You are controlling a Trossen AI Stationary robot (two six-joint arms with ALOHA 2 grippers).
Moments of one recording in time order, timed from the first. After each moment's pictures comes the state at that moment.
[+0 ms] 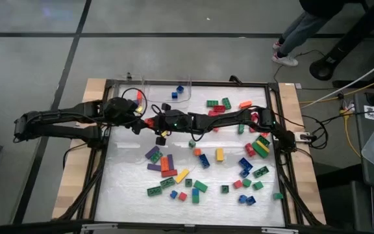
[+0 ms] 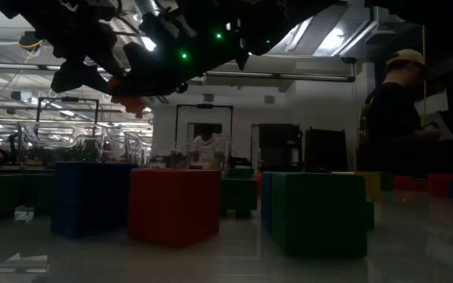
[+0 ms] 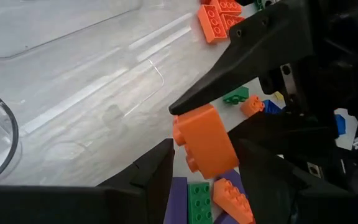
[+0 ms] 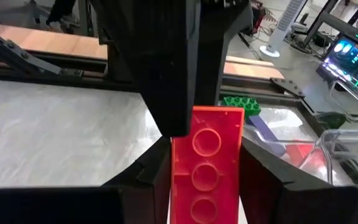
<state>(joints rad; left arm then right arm) 0.23 0.76 0.66 -0.62 0.00 -0.76 -0.03 2.24 1.72 0.19 0.12 -0.17</state>
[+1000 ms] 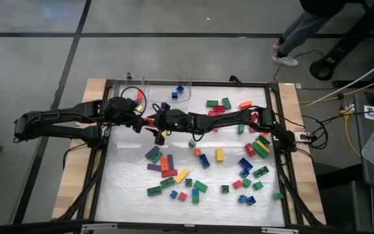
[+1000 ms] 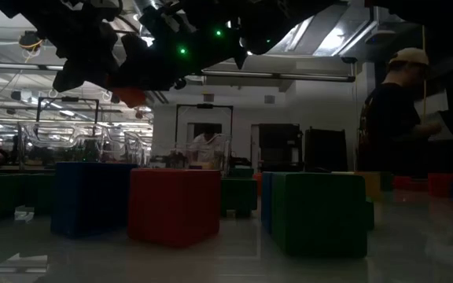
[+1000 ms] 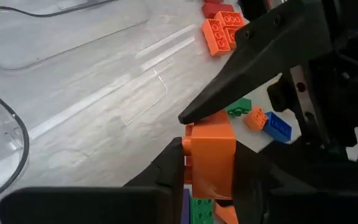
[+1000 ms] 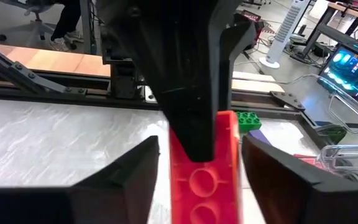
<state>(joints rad) 0.23 0.76 0.66 -0.60 -0.04 -0.77 -0.03 2.24 1.72 0.24 0.12 -0.16</state>
